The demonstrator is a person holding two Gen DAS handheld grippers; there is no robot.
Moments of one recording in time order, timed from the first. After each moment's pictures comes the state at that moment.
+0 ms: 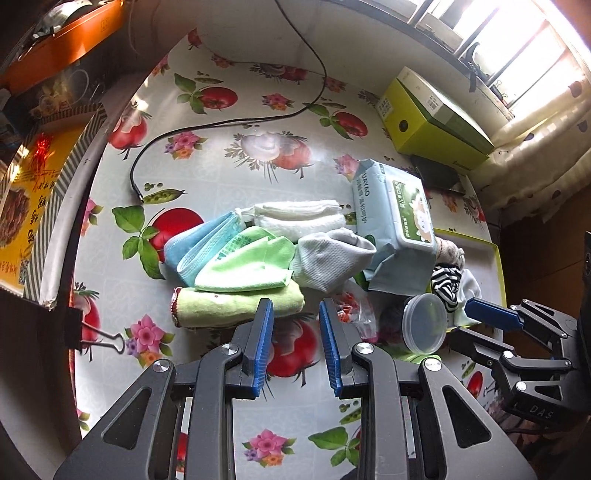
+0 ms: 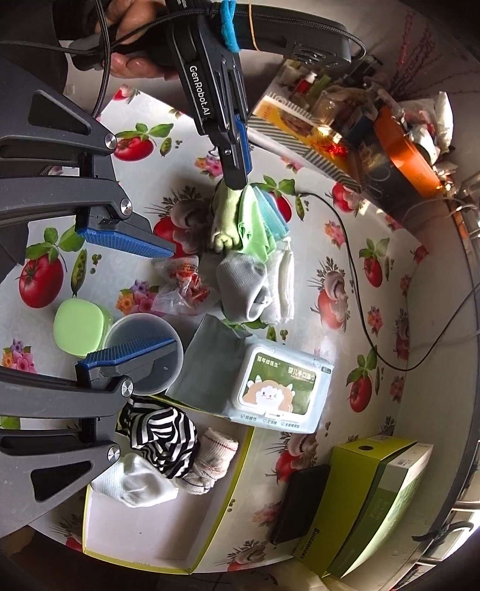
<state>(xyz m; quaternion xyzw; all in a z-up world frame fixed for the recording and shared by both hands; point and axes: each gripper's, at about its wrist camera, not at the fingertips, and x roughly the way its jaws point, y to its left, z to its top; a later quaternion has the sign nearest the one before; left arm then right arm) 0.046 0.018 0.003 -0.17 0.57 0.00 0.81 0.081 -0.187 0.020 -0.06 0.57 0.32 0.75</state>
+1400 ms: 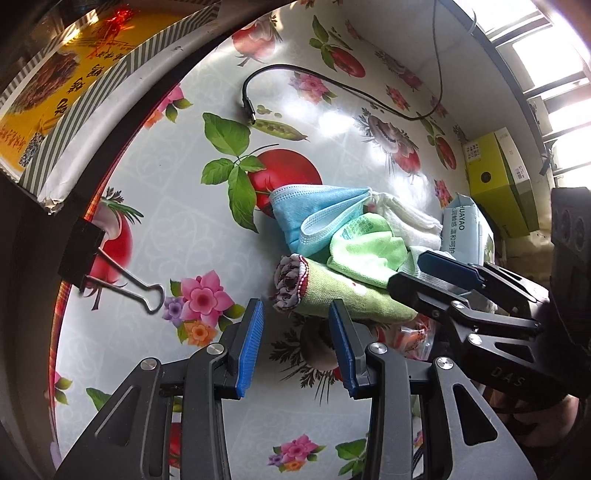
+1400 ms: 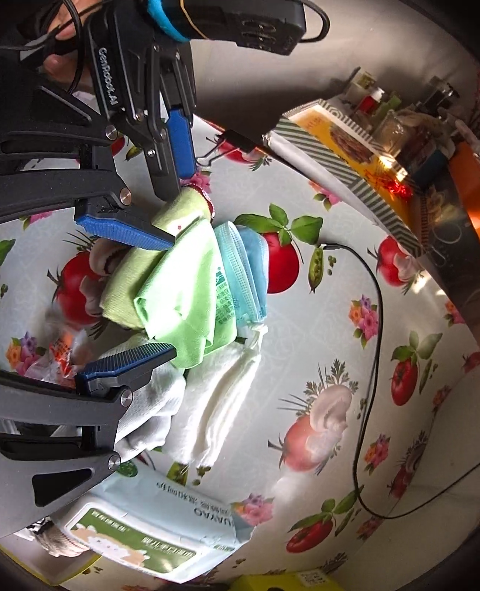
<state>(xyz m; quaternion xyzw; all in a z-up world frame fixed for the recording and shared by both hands) 0.011 0.111 -0.072 -0.34 0.58 0.08 0.74 0.126 -0.019 -0.057 -0.16 0.60 0.41 0.67</state>
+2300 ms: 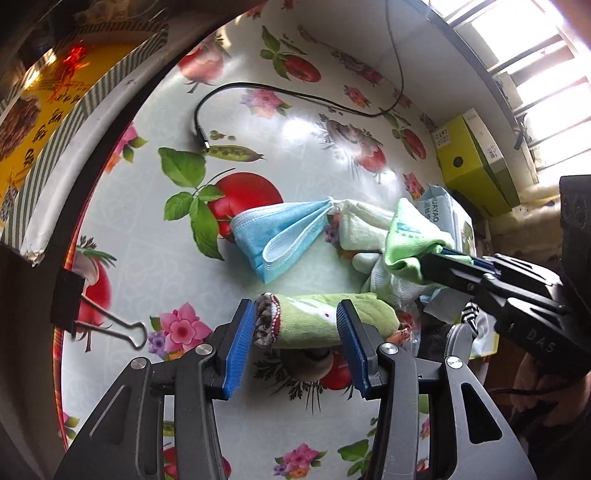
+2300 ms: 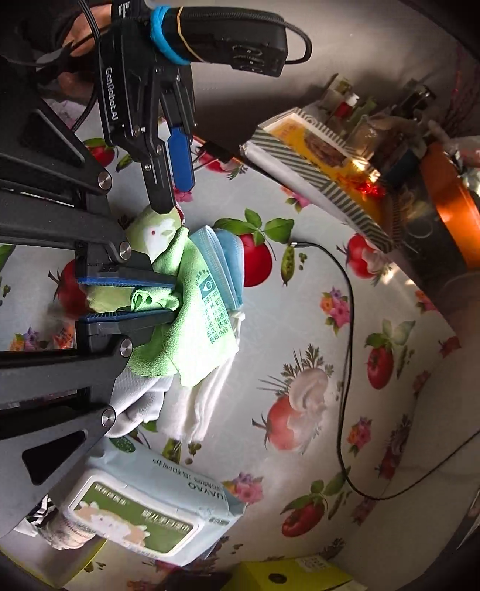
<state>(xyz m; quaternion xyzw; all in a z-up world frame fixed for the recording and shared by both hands) 0.036 0.097 -0.058 -0.28 0.57 0.01 0.77 0.137 -0.059 -0.013 -0.11 0.57 0.41 0.70</state>
